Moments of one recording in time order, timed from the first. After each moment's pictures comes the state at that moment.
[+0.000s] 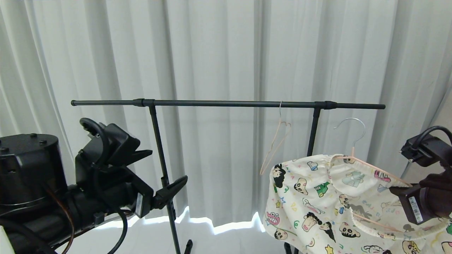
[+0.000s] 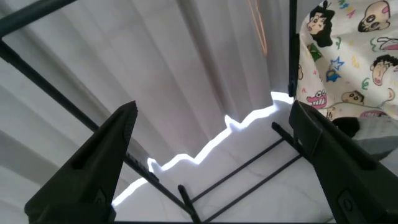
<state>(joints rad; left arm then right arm) -0.44 1.34 -0.48 -0.57 -0.07 0.30 0.44 1.22 -0.70 0.12 -0.28 -0.05</state>
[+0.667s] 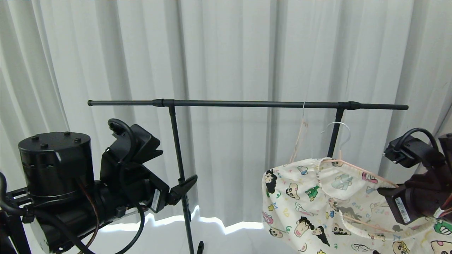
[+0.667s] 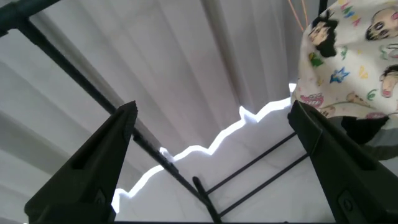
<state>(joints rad) -0.48 1.42 -0.51 -0.59 -0.02 0.30 0.50 1.29 -0.72 0.12 -0.29 -0.05</state>
